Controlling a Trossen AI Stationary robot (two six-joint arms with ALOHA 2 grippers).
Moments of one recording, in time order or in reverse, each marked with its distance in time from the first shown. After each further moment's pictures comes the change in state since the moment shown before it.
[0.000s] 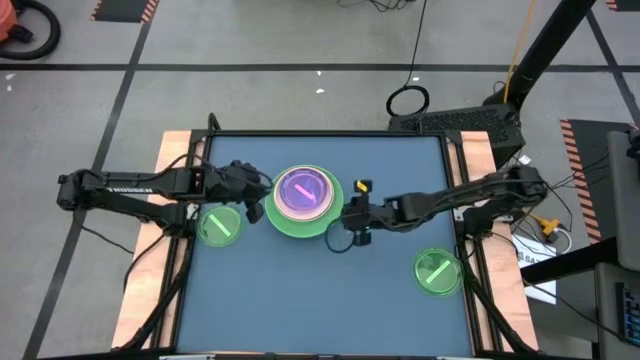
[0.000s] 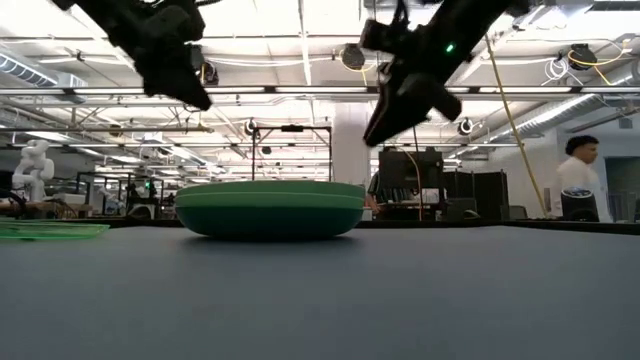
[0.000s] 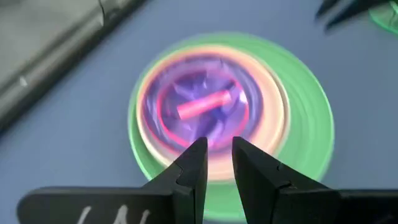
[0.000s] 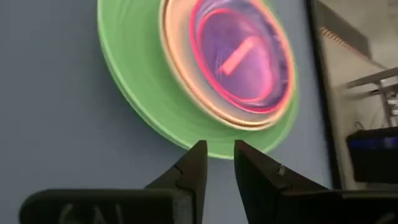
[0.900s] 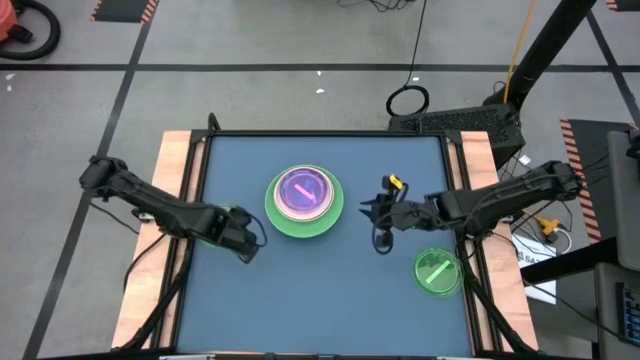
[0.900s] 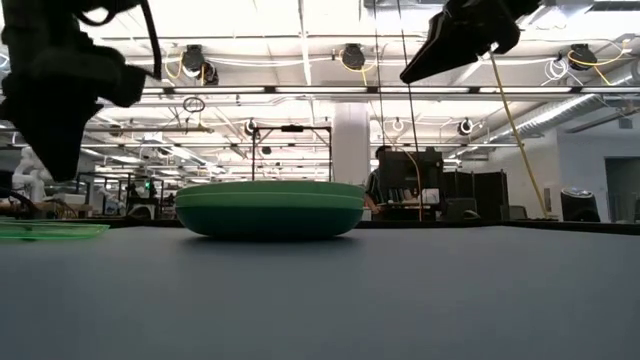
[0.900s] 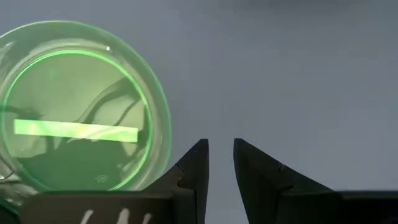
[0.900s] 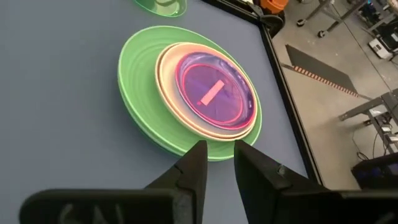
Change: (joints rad) left arm -0.440 0.269 0.000 -0.452 0.117 -0.955; right arm 0.096 -0.369 -0.173 0.054 0.047 0.035
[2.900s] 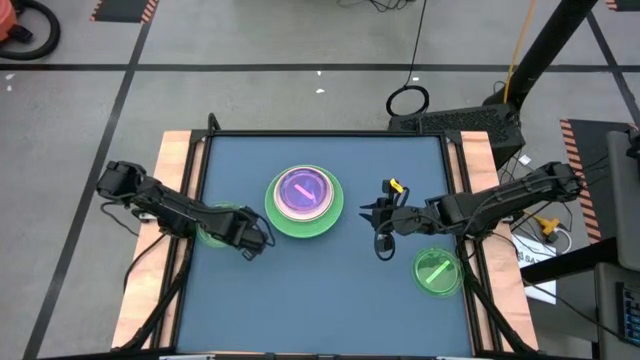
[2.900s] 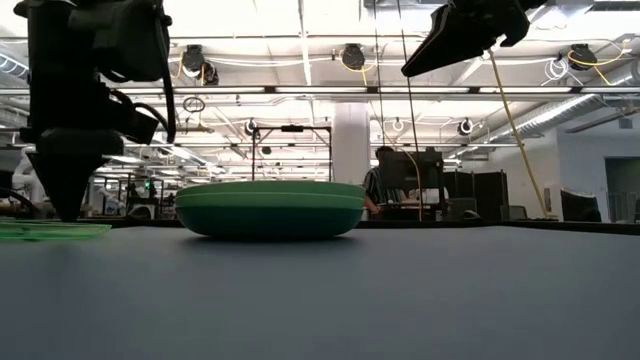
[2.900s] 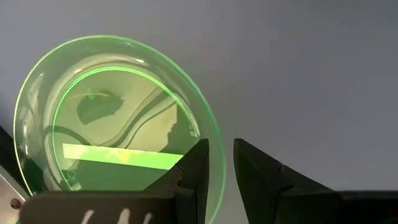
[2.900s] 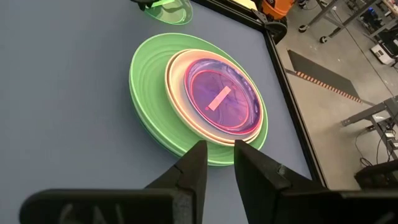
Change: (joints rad) left arm 0.079 0.206 -0.015 -0.004 -0.039 0.136; right arm 0.027 0.000 0.000 0.008 0.004 0.017
